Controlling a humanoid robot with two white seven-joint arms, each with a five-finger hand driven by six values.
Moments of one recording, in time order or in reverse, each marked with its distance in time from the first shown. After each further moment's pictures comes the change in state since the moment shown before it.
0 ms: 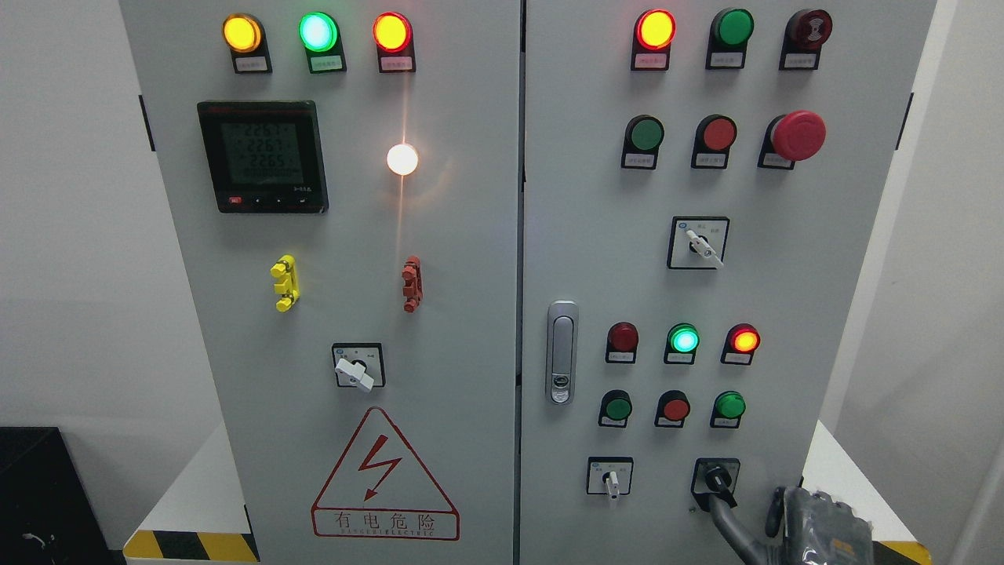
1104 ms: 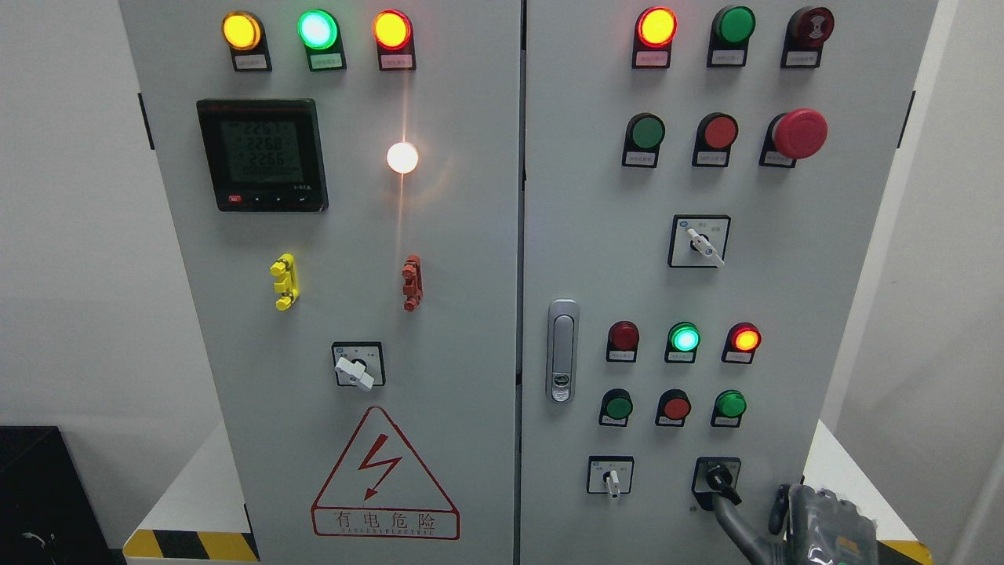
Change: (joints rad) left arm 0.000 0.000 0.000 0.000 0.000 0.000 0.000; right arm -0.006 -0.002 -0.009 -0.011 -0.031 -0.003 0.003
